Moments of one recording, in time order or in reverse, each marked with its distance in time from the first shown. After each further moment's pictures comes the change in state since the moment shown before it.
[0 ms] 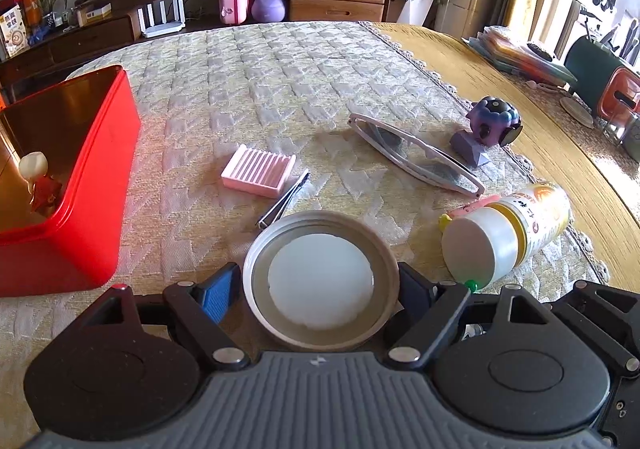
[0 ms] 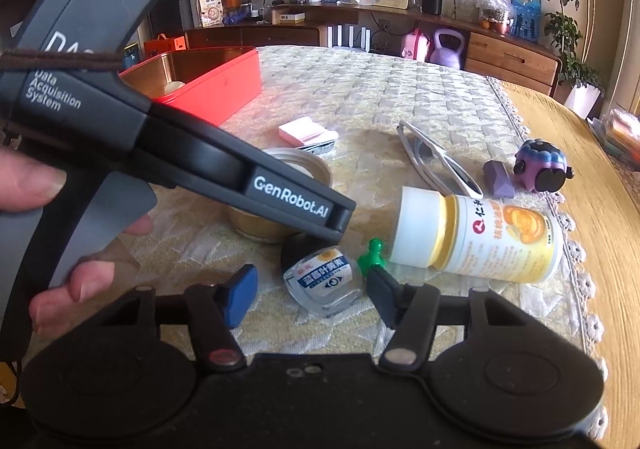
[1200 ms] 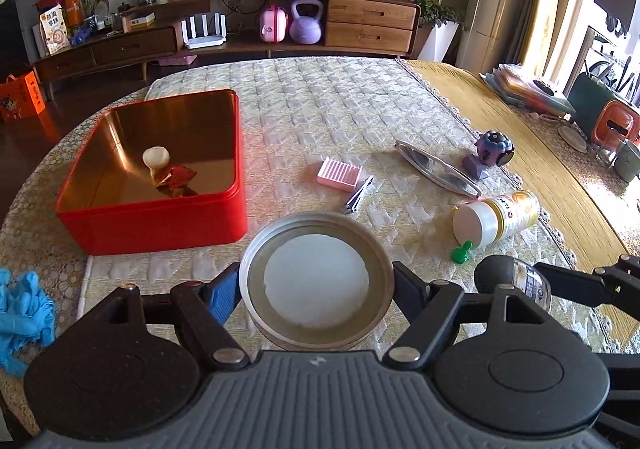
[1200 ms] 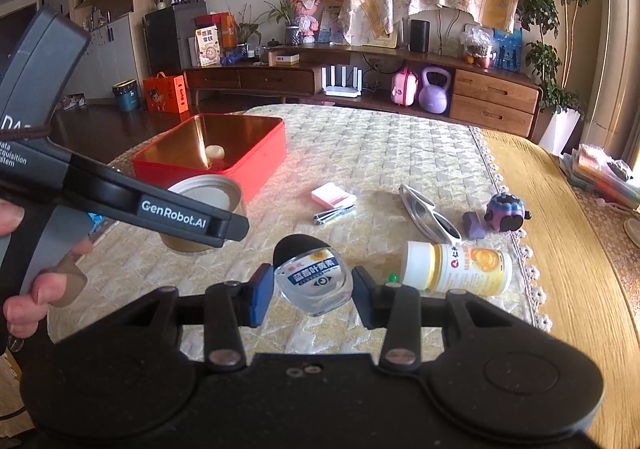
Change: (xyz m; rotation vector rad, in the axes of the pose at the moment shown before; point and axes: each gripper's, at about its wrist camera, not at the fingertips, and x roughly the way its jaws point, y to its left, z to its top) left arm -0.123 0.046 -0.024 -0.055 -0.050 0.069; right arm -0.096 0.042 0.024 0.031 -0.110 -0.025
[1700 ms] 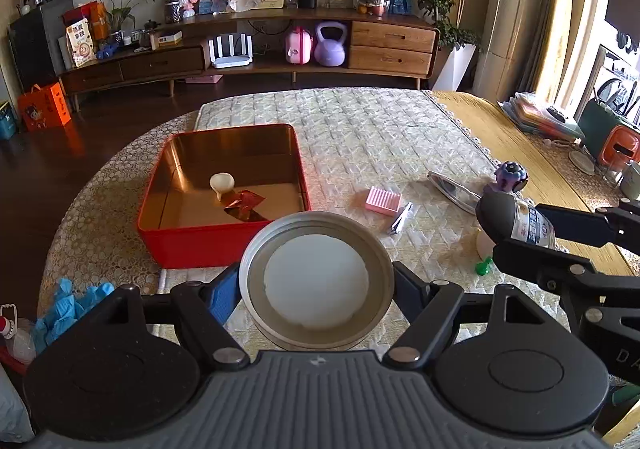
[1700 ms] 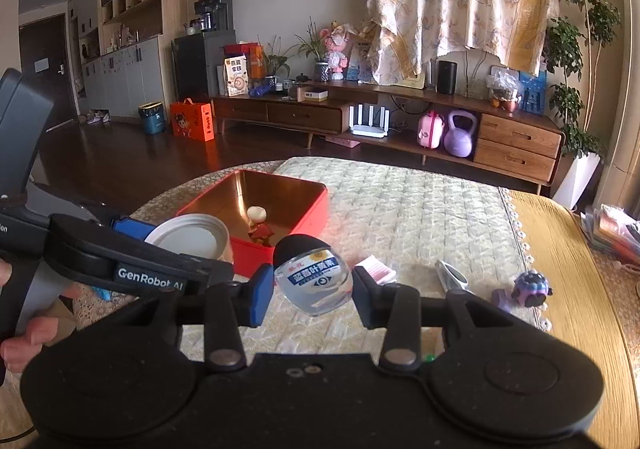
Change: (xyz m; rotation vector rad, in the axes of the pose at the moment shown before) left arm -0.055 0.042 0.010 -0.017 -0.057 0.054; right arm -0.010 0.038 0.056 -0.057 -0.092 0.058
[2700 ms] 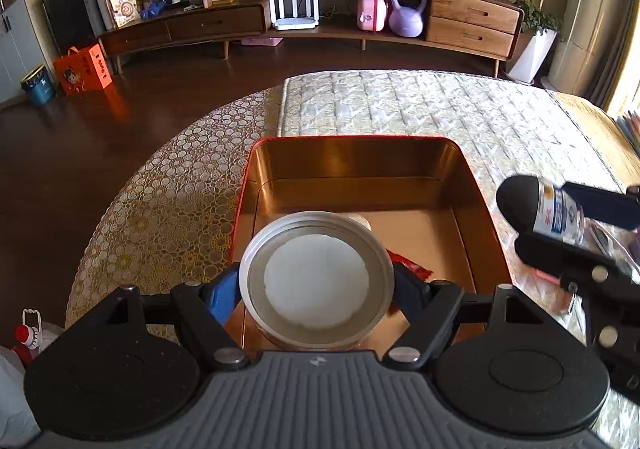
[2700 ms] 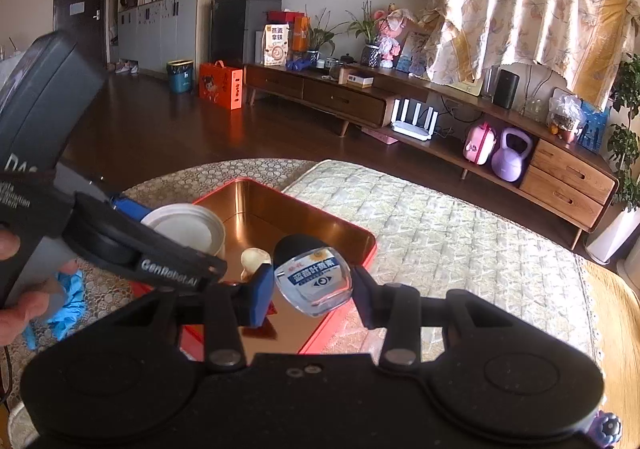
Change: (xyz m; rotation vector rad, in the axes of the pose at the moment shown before) left arm 0.146 0.115 0.074 -0.086 0.124 0.146; right arm 0.184 0.032 0.056 -0.178 0.079 0.062
